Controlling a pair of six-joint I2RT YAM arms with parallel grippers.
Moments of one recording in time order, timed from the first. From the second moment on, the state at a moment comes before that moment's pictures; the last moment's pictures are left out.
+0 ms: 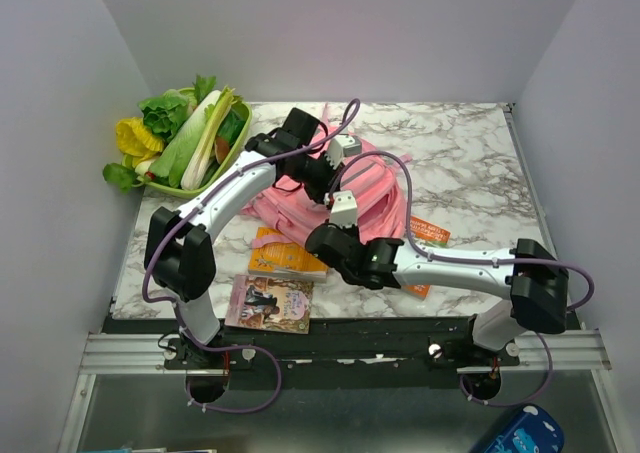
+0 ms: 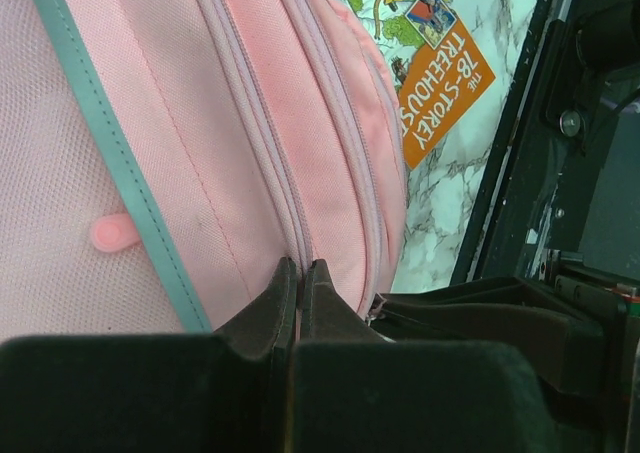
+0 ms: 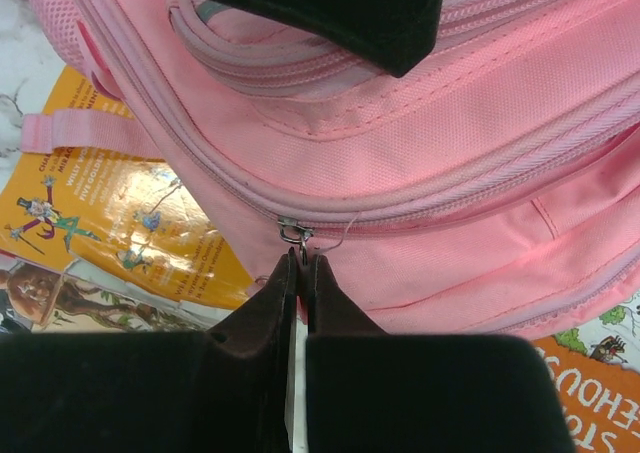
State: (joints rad) left arm -0.54 1.75 1.58 -0.79 0.73 0.28; right arm 1.21 1.56 1.09 -0.38 0.76 0.69
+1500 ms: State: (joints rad) left arm -0.61 1.62 1.32 -0.96 0.74 0.81; right arm 1.13 1.28 0.80 -0.22 0.48 0.72
